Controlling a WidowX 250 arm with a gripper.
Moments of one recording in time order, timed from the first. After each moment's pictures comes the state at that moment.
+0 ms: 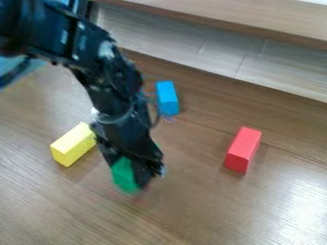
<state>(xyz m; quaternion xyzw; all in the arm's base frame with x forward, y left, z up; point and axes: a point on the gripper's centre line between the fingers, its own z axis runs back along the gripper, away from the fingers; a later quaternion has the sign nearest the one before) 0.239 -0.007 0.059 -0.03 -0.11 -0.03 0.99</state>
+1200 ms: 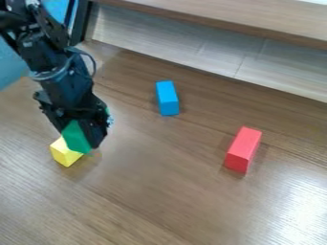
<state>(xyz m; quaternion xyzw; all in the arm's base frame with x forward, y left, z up) 0.238 0.069 0.083 -0.05 -0.13 0.06 0.99</state>
